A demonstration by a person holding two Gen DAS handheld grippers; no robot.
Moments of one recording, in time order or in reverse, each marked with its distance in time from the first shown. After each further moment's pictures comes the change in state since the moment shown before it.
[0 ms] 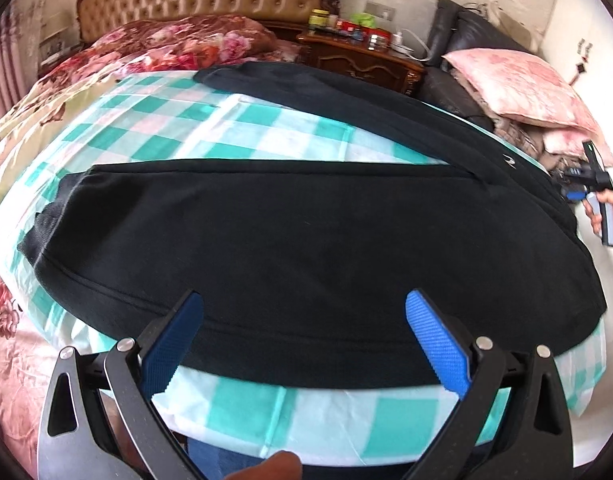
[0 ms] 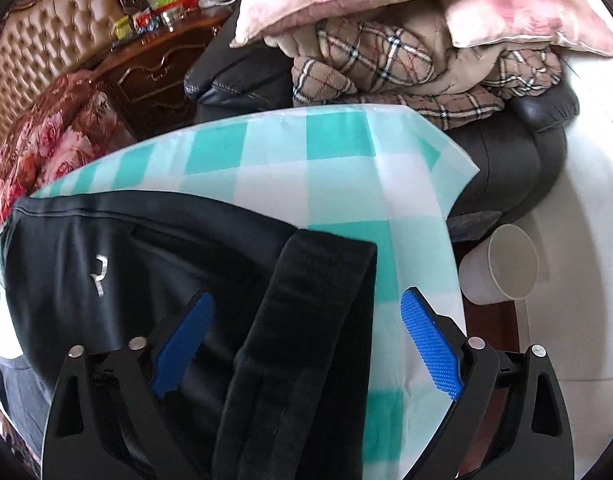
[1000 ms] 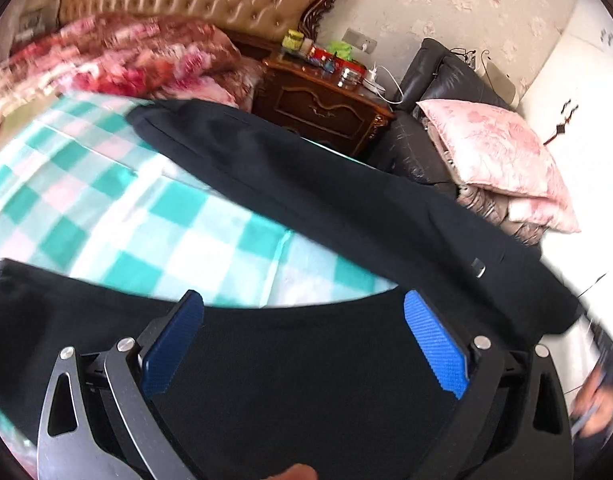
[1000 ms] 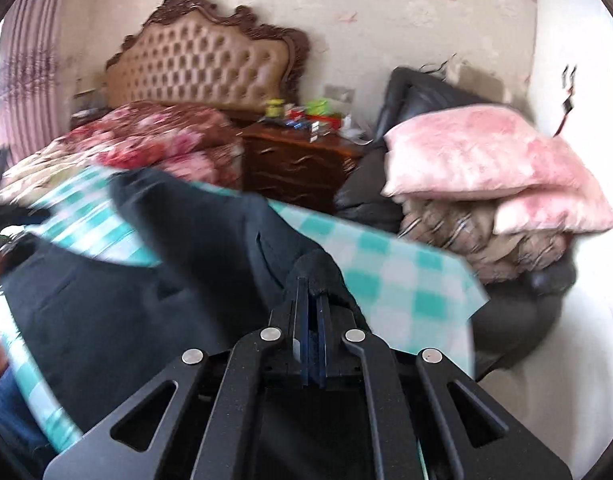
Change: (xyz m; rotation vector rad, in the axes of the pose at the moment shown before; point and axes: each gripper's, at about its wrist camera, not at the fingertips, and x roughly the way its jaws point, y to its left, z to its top) left arm 0.054 -0.038 0.144 -0.103 -0.045 -0.249; right arm -0.188 0.113 -0.183 -0.417 -0.512 0.161
